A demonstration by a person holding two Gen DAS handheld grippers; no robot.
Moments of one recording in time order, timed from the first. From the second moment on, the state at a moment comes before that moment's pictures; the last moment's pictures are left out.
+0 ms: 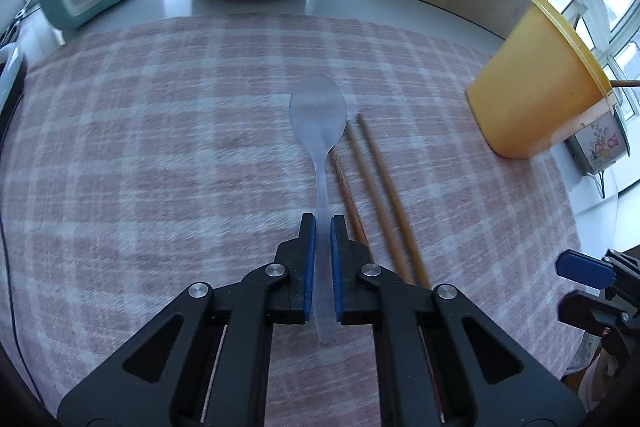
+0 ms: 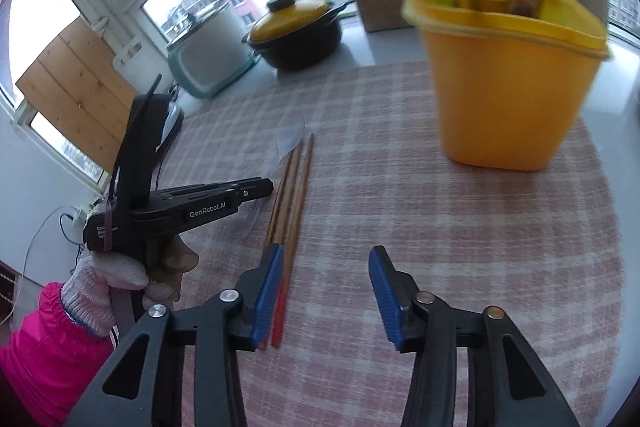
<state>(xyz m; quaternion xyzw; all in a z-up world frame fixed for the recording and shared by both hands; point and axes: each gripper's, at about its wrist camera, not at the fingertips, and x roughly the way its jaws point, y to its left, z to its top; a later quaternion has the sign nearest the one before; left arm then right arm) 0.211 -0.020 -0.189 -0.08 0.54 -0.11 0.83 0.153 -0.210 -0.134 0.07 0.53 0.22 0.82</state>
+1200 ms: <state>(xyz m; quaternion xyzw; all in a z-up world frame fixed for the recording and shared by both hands) 0.231 0.029 -0.186 -0.08 0.55 -0.09 0.83 0.263 -0.126 -0.196 -0.01 0.64 0.21 0.74</state>
